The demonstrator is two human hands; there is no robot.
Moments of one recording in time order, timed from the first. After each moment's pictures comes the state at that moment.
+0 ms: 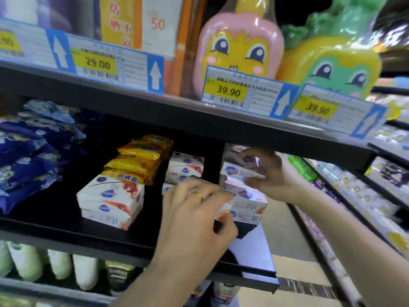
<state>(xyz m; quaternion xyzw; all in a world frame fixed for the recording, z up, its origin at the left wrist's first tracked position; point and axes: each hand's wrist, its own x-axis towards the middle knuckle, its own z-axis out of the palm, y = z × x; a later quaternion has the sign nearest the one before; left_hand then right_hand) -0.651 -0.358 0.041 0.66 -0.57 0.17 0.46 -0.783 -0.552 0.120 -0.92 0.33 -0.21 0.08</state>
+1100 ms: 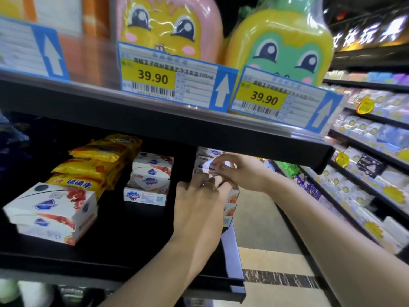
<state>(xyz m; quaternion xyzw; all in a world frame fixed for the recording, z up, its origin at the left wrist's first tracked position) -0.701 -0.455 0.053 0.73 -0.61 0.17 0.27 -0.786 -0.595 0.117 -0.90 0.38 -0.10 0.19</state>
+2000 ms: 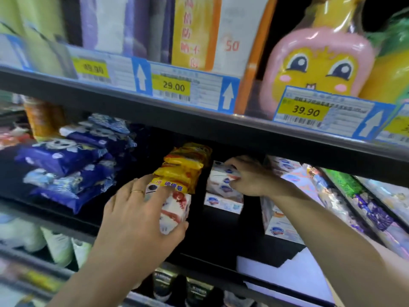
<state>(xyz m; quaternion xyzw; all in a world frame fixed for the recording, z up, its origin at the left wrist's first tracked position) -0.525 -0.274 0.051 0.86 -0.45 0.13 0.21 -0.631 -0.563 0.088 -0.95 0.31 -0.05 0.06</state>
